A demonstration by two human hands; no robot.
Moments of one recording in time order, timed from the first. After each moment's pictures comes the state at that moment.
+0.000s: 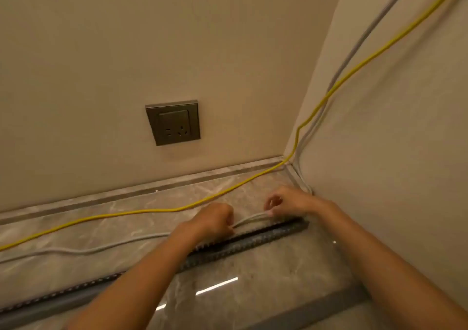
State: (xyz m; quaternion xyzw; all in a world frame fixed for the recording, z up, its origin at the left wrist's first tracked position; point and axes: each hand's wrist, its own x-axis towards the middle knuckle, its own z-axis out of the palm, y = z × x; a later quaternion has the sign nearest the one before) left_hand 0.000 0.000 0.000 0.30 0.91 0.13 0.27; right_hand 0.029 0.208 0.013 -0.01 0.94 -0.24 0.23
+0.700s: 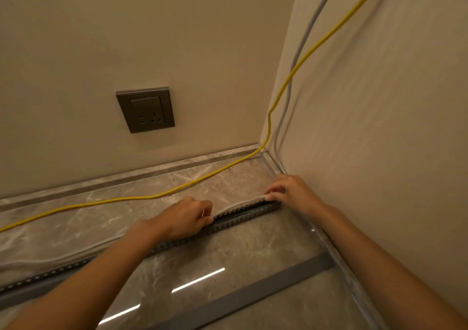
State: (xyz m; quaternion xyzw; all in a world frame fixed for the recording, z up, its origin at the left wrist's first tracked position) left_hand 0.029 -0.022 0.006 0.40 0.89 0.13 0.18; right_hand 0.094 0.238 0.015 0.03 0.96 -0.29 -0.02
